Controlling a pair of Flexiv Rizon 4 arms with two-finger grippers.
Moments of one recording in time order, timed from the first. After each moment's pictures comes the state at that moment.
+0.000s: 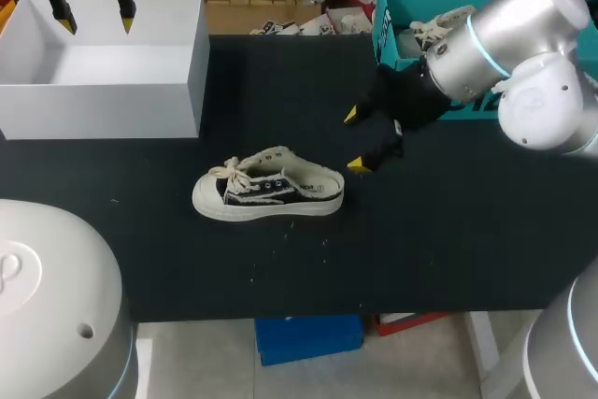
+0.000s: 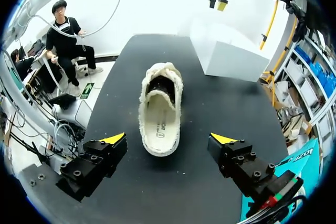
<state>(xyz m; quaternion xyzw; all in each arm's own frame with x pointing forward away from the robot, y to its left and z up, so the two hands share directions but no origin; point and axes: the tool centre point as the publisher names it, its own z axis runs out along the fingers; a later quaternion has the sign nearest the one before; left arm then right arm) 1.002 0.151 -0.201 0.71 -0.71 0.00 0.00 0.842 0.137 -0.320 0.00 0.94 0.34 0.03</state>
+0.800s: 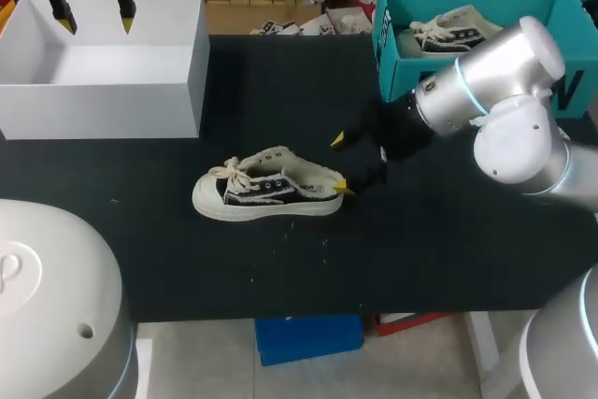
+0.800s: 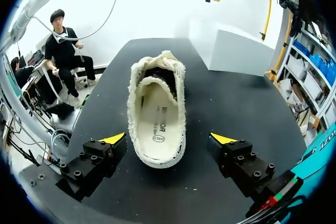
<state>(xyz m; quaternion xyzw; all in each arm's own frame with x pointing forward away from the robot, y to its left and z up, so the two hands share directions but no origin) 1.002 0.151 -0.201 0.71 -0.71 0.00 0.00 0.843 0.159 -0.383 0.02 0.92 0.39 0.00</state>
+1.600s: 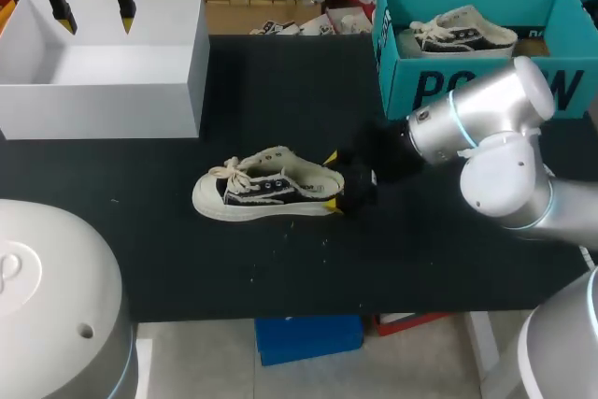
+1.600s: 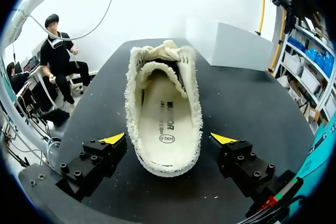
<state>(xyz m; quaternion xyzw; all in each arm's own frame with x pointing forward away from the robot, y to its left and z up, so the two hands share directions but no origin) 1.002 0.151 -0.201 0.71 -0.71 0.00 0.00 0.832 0.174 -0.418 0.05 0.91 0.41 0.01</state>
